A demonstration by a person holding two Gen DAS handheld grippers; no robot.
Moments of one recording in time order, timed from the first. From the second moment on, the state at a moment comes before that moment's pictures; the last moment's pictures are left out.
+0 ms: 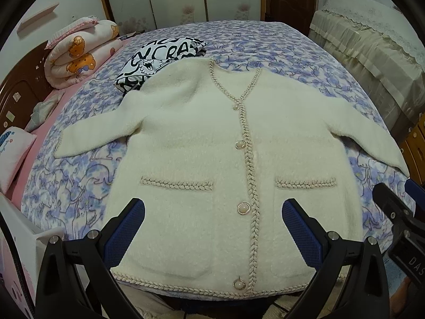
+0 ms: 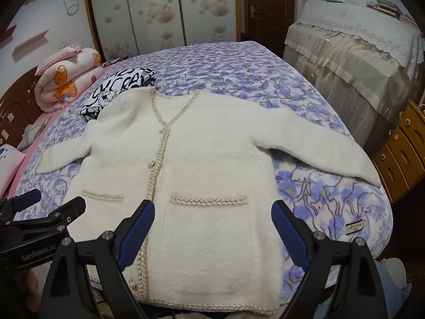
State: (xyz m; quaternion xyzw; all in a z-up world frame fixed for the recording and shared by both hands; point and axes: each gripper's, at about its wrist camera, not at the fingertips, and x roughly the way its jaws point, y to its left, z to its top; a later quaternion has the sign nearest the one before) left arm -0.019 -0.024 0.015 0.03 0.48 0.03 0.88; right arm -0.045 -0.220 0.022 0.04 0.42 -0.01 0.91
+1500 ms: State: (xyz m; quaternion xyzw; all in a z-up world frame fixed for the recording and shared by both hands) left arm 0.146 -0.274 0.018 0.17 0.39 -0.11 0.90; right arm 0.009 -0.506 -0.067 0.27 0.37 -0.14 0.88
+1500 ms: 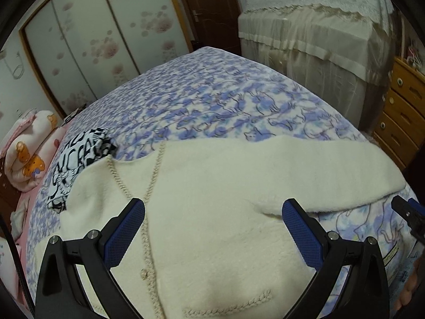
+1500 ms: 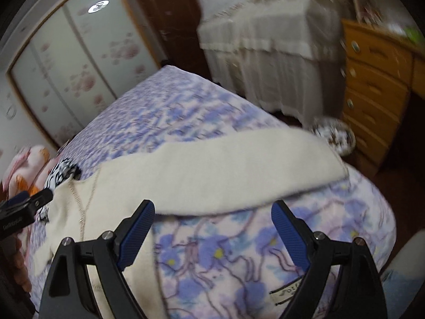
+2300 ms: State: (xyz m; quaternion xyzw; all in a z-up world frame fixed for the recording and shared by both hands) left arm 0.196 -0.236 -0.046 0.14 0.45 -0.08 0.88; right arm 0.077 -0.535 -0.069 0.31 0.31 -0.19 0.88
